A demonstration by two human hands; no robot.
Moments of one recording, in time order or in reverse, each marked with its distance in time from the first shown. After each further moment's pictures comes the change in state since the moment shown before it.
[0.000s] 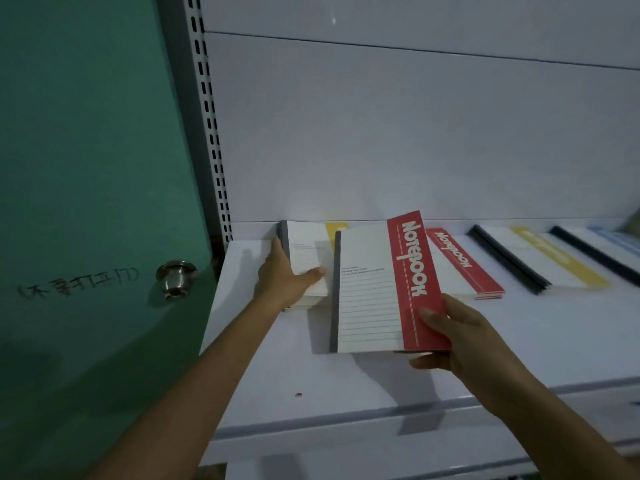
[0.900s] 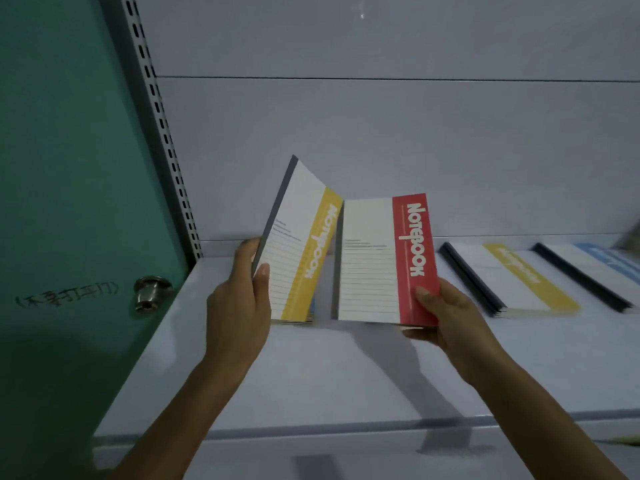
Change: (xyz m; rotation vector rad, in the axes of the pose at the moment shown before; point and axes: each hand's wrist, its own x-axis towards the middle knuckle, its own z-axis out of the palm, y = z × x) left_hand -0.093 0.070 0.043 0.237 0.555 0.525; right_hand 0.045 -0.020 -0.102 0.056 0.071 -0.047
